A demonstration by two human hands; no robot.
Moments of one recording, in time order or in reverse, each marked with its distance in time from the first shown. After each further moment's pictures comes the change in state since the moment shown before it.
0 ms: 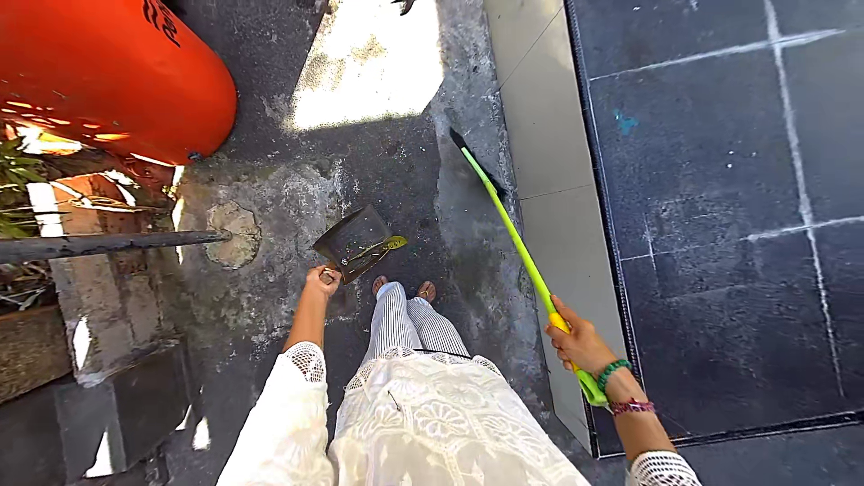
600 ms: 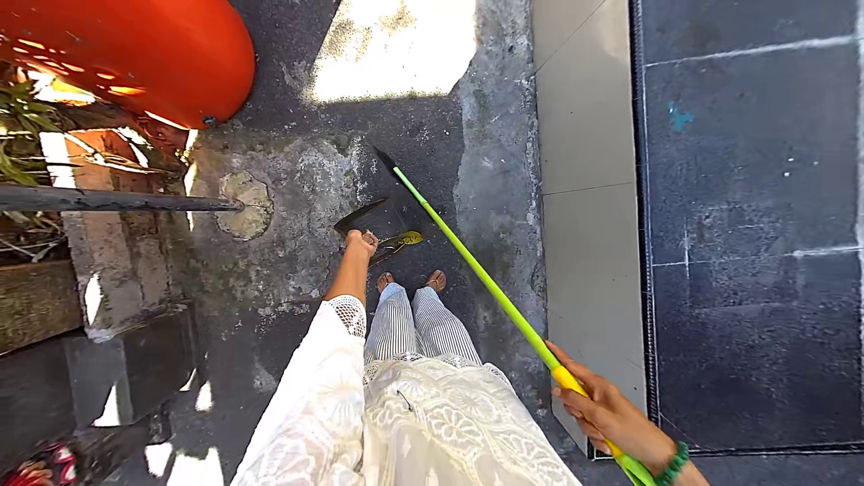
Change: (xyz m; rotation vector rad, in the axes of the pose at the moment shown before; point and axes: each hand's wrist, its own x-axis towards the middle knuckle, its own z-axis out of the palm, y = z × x) left_hand 0.024 -0.033 0.052 0.075 0.102 0.071; right_hand -0.082 0.016 0.044 0.099 -0.351 -0.028
